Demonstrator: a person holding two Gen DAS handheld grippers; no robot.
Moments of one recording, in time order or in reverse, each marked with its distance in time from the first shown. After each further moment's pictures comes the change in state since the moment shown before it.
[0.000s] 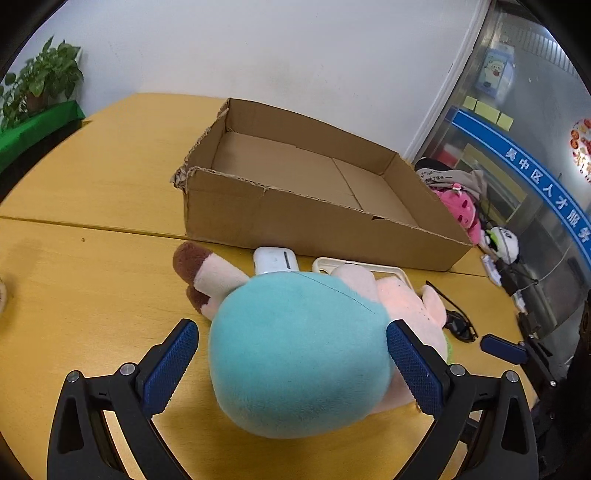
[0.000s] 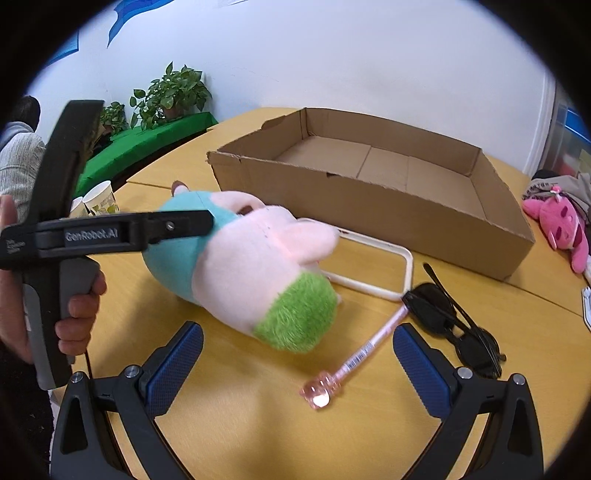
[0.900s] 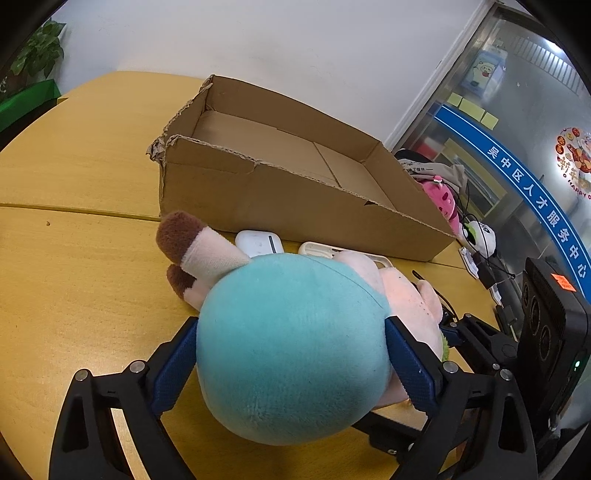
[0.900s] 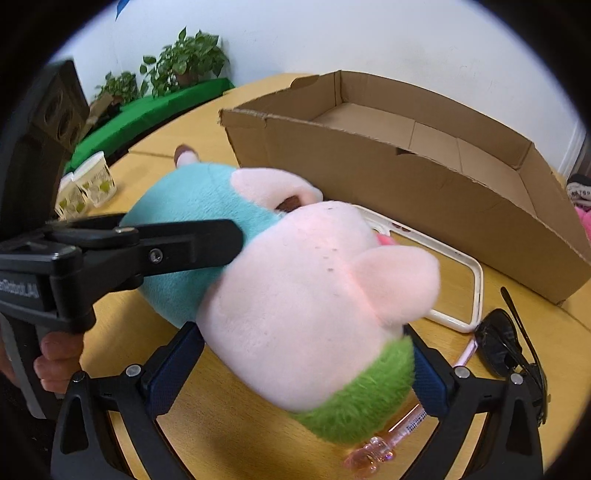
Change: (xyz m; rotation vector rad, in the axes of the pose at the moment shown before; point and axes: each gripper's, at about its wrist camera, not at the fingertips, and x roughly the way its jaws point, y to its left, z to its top) left arm 0.016 0.014 -0.004 -0.013 0.057 -0.115; right arm 0.073 0.026 0.021 -0.059 0.132 0.053
